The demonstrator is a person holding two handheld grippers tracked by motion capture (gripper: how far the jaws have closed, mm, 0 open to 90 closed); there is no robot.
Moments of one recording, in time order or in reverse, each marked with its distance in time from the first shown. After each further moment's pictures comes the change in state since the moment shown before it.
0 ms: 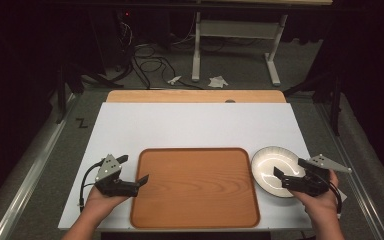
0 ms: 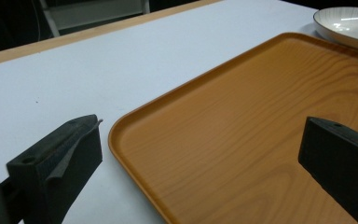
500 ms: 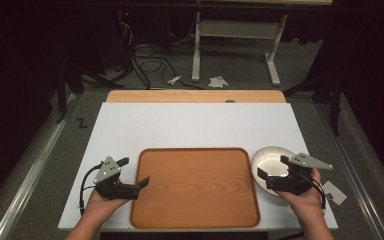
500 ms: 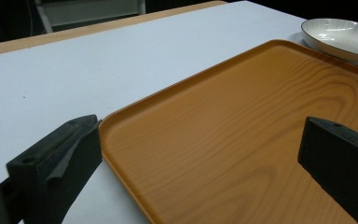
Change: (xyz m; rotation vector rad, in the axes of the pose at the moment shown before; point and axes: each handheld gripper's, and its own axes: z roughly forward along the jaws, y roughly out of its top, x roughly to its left) left arm -0.007 -0.001 -0.007 -0.024 -0.012 -0.034; right arm 0.036 0.009 0.017 -0.005 0.102 -0.074
